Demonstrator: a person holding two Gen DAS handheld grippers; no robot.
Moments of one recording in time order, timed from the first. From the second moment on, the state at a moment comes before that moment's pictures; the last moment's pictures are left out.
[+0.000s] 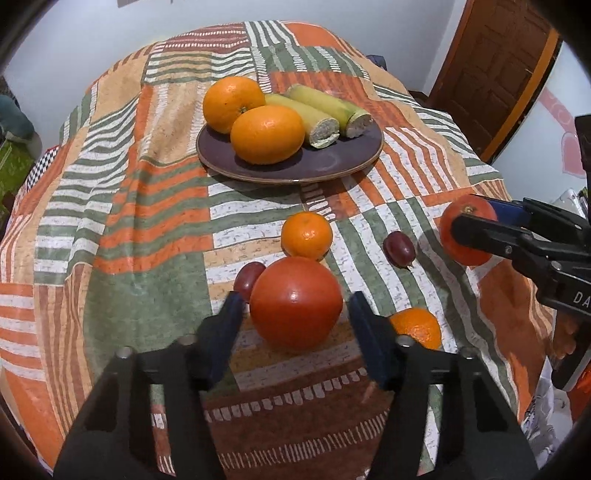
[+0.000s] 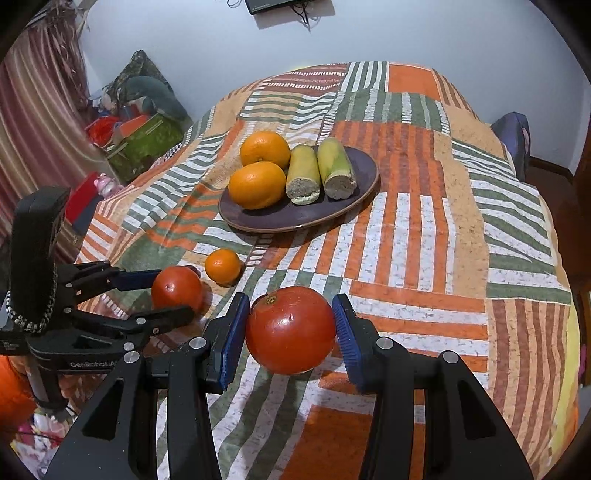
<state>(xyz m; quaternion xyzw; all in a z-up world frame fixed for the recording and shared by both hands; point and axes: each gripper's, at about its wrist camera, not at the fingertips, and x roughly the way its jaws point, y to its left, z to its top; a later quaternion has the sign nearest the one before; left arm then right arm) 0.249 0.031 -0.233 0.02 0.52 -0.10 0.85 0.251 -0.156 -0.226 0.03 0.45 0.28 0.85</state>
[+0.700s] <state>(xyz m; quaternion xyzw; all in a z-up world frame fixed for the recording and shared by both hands) 0.258 0.039 -0.199 0.00 0.48 -0.10 0.87 0.269 -0.165 -0.217 0.04 0.43 0.27 0.86</state>
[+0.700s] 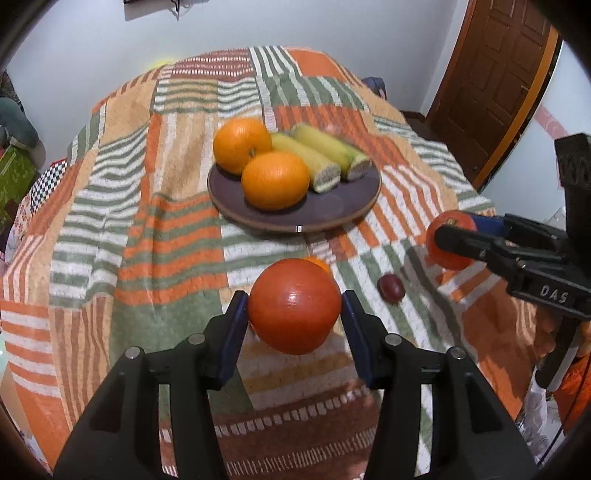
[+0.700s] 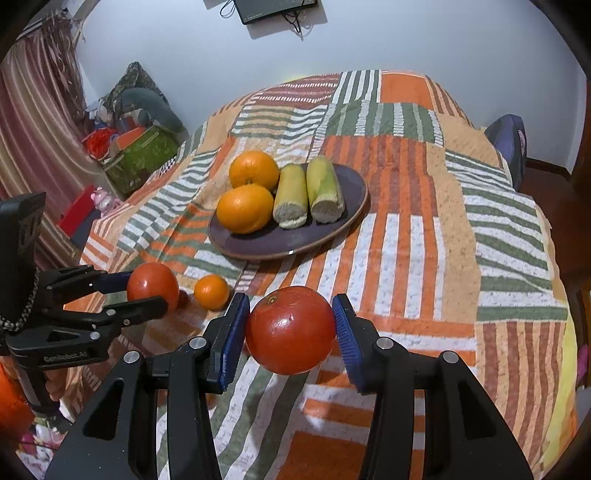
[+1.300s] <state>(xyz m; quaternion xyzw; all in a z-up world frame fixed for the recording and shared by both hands) 0.314 0.009 -0.191 0.01 0.46 -0.14 0.88 0.321 -0.143 -0.213 0.02 0.41 0.28 0.87</state>
